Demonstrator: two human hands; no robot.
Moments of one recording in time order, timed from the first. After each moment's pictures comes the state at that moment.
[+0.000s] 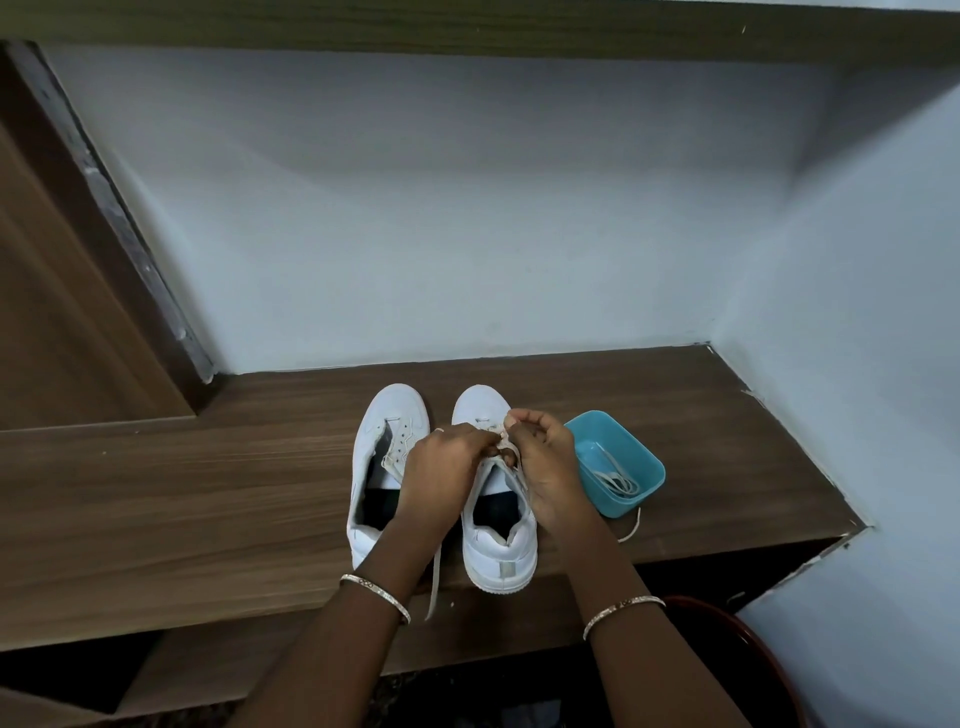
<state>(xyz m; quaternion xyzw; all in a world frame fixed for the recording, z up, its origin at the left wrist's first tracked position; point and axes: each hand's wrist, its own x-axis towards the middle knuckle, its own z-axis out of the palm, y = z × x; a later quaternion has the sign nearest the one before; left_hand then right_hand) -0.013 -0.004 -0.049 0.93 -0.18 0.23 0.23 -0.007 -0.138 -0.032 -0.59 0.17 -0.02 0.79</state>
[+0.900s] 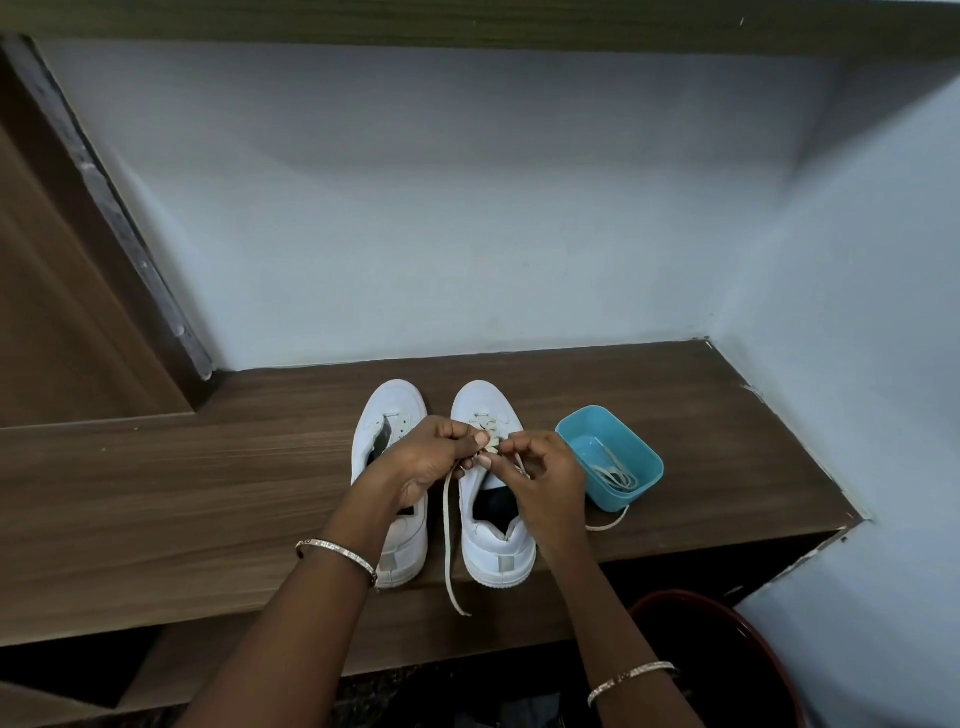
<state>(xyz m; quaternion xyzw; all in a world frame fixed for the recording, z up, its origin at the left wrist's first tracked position) -0.006 0.012 -0.010 0.72 0.00 -0.22 0.66 -0.045 -0.146 -0.054 -0.79 -0.01 -0.20 0.58</state>
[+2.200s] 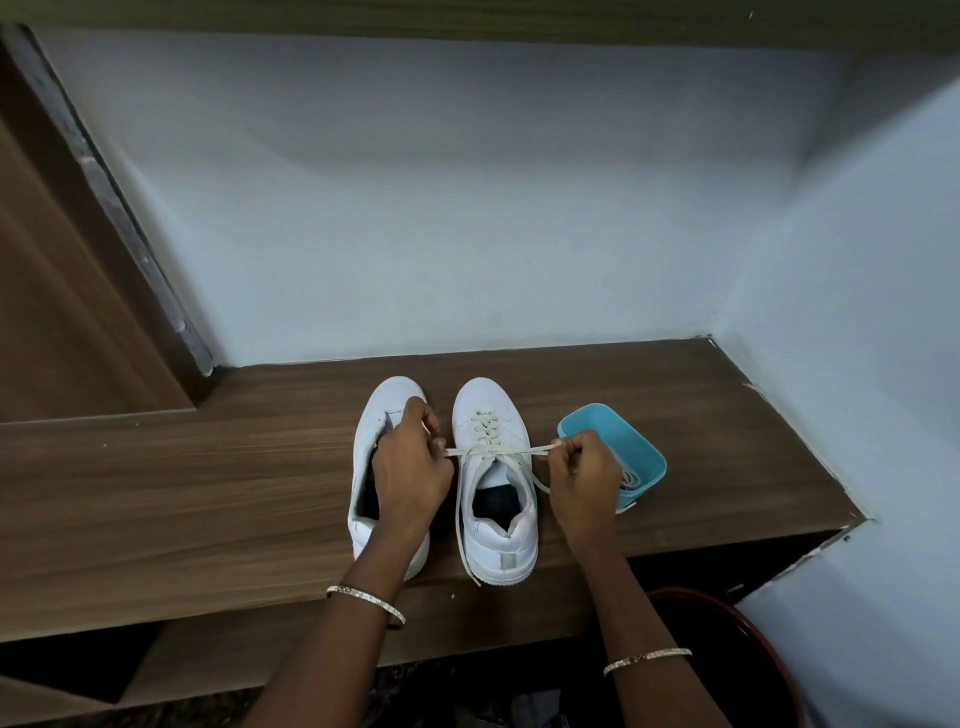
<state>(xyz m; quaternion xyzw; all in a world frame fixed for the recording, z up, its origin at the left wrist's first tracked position) -0.030 0.009 -0.034 0.90 0.07 0.19 0.38 -0.031 -0.176 -0.072 -0.84 0.10 -0.26 0.47</state>
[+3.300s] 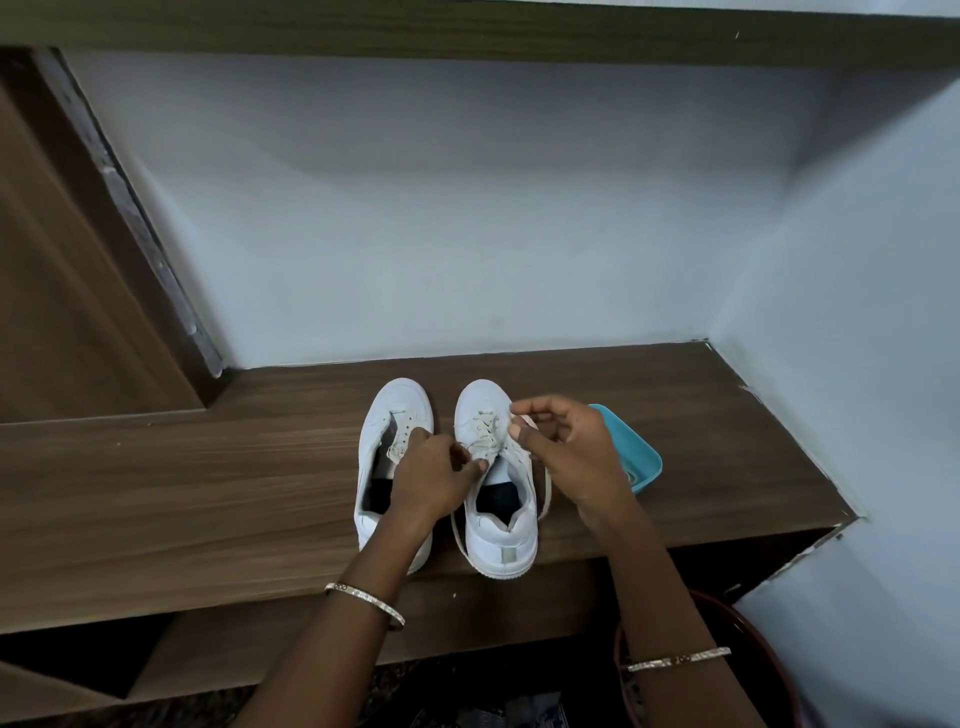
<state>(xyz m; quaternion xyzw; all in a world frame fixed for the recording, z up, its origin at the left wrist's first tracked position) -0.028 0.009 -0.044 0.94 0.02 0.01 0.34 -0.046 -0.171 0.007 -0.78 -0.01 -0.05 0.63</state>
